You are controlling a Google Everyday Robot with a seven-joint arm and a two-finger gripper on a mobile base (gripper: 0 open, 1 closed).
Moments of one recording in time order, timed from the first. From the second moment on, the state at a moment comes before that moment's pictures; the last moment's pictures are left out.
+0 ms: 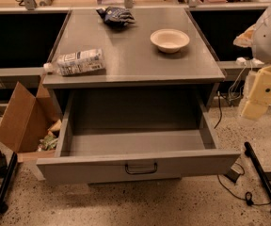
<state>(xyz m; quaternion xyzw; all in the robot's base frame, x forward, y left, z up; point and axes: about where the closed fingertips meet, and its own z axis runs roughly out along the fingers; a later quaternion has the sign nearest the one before) 0.438 -0.217 0.976 -0.60 0.78 -0.03 0.16</state>
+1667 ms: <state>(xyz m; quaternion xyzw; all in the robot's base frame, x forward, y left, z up) 0.378 -0.185 0.815 -0.67 0.73 0.00 0.08</state>
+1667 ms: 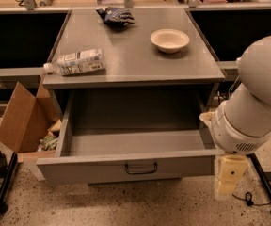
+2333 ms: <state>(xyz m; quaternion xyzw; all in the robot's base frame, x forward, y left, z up) 0.377 -0.182 0.807 -0.68 0.73 0.01 0.08</state>
